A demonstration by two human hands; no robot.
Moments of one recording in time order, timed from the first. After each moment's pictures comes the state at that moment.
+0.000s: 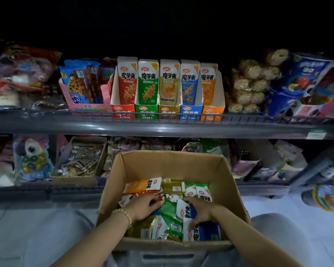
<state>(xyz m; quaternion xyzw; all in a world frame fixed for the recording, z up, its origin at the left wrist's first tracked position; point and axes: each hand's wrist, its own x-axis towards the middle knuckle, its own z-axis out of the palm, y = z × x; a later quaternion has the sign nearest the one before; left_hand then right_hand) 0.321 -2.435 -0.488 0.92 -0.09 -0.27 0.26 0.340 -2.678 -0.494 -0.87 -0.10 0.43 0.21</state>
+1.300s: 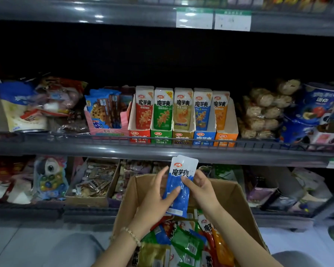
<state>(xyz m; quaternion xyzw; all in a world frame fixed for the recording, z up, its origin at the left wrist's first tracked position) 0.326 -2.447 -0.383 0.81 -0.03 -0.01 0.59 0.366 -2.597 -0.383 -0.65 -0.03 0.06 0.76</state>
